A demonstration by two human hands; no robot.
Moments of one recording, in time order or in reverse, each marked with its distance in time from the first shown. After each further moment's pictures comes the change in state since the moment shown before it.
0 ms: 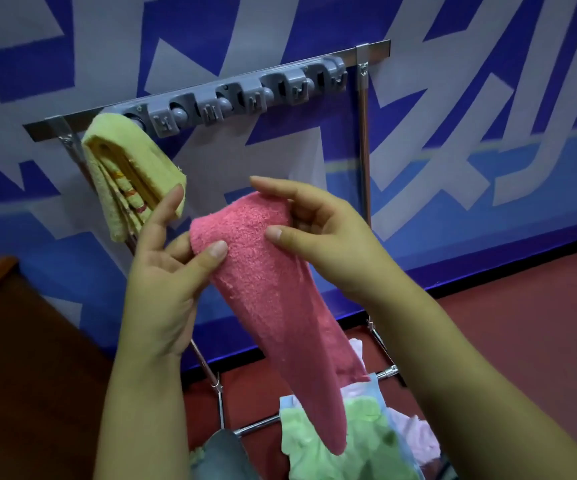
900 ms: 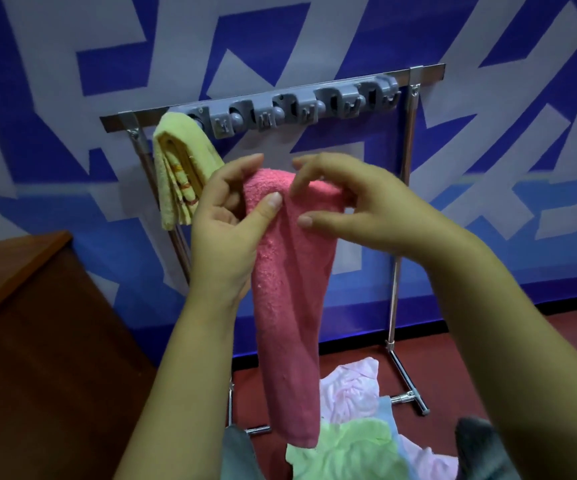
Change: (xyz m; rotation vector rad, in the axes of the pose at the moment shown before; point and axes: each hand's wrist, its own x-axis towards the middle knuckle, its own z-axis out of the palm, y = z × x) left_hand 0.026 0.005 0.012 0.025 0.003 0.323; right_hand 0.031 -0.041 -0.009 -0.691 -0.216 -0.130
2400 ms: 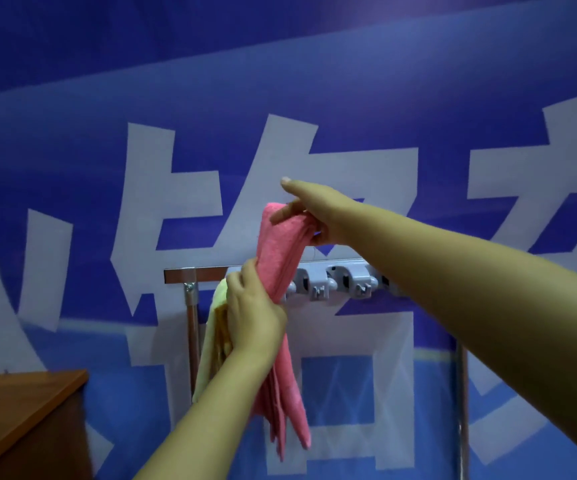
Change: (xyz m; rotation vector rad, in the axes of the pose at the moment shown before) left_hand 0.173 -0.040 -0.042 1.091 0.387 0.046; right_hand 0.270 -0.040 -0.031 0.321 0.031 0.448
